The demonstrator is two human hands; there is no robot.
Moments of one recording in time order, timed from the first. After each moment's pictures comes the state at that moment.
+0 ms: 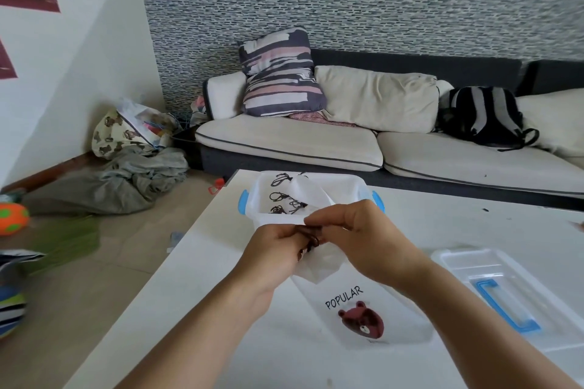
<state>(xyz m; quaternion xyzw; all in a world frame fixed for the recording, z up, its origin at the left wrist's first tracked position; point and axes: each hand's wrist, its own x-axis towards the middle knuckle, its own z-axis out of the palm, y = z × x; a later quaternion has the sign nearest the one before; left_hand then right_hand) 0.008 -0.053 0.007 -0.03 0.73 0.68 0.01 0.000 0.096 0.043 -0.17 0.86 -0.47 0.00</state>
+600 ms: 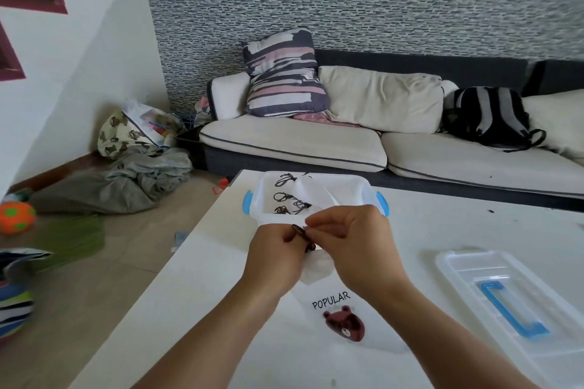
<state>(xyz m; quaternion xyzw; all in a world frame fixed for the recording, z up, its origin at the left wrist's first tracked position) 0.003 -0.054 -0.003 -0.04 0.80 0.59 -0.09 0.006 0.073 0.026 -0.07 0.82 -0.55 -0.08</state>
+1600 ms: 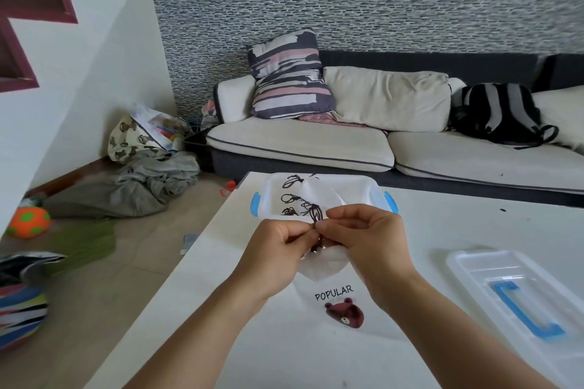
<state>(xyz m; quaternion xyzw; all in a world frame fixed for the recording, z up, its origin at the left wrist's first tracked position) 0.004 -0.076 0.003 0.08 0.80 0.60 -0.05 0.001 0.072 0.022 0.01 0.67 -0.74 -0.03</state>
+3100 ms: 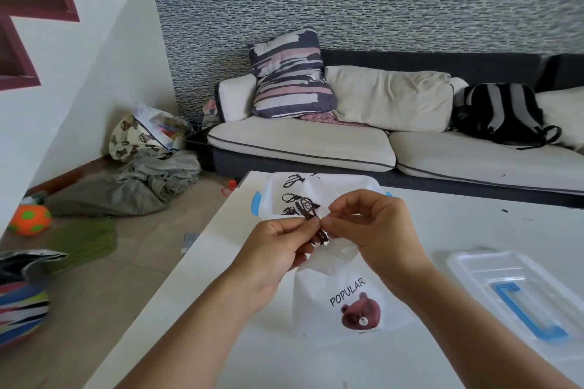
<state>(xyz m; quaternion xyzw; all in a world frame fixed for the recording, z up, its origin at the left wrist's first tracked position) 0.001 -0.073 0.005 -0.01 0.67 0.74 0.03 -0.005 0.086 0.033 -0.10 0.72 -0.68 -0.05</state>
